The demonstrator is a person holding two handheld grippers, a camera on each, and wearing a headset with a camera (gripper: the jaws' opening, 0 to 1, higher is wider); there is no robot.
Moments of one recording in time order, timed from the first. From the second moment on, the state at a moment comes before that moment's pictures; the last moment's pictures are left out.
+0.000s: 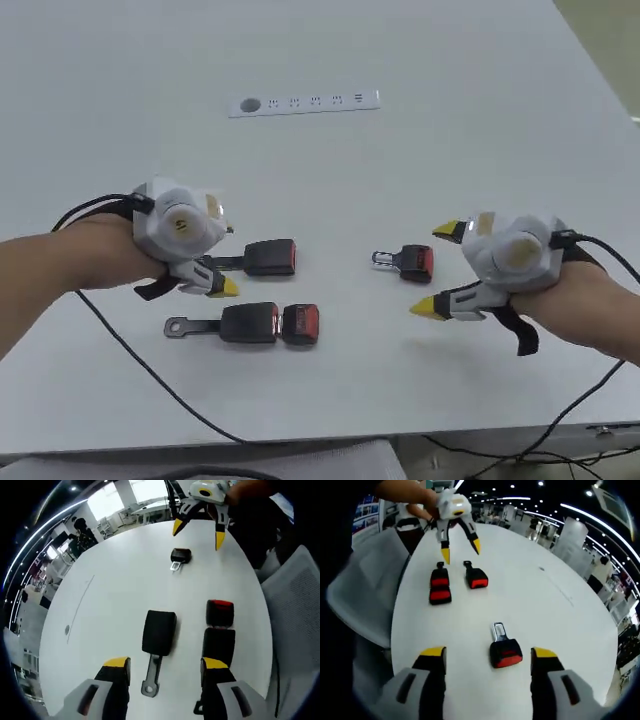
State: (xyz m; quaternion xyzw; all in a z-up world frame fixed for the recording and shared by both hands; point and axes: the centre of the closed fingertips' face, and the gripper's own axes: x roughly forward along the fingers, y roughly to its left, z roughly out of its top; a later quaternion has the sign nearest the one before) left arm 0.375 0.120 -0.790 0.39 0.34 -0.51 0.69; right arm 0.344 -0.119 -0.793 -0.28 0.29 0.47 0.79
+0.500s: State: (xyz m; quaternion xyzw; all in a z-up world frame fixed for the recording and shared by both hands) left arm 0.320 0.180 -0.761 0.27 0.32 -0.43 0.80; right arm 0.294 -0.145 -0.778 -0.22 0.30 0.44 0.81
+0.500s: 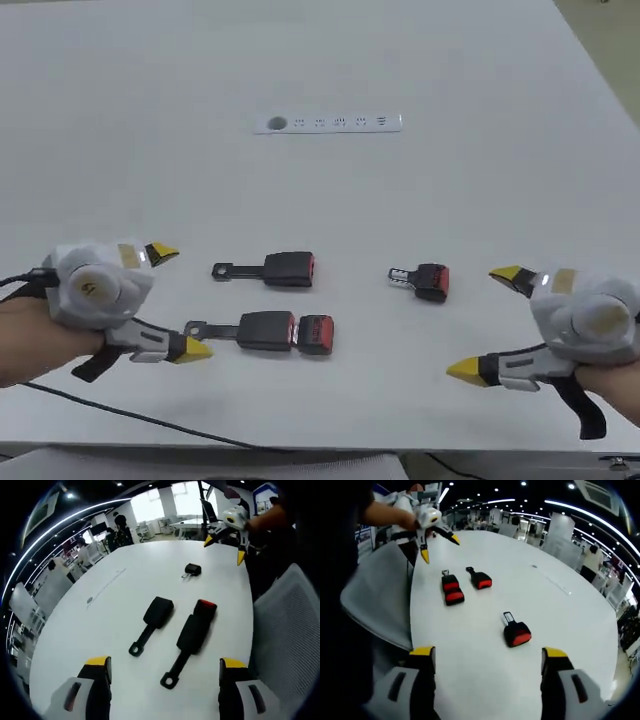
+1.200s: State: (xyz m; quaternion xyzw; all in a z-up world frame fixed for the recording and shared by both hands) left arm 0.298 0.209 -0.756 0.21 0.32 -0.38 0.84; right arm 0.285 -0.128 -0.766 -0.20 0.29 0.45 0.82
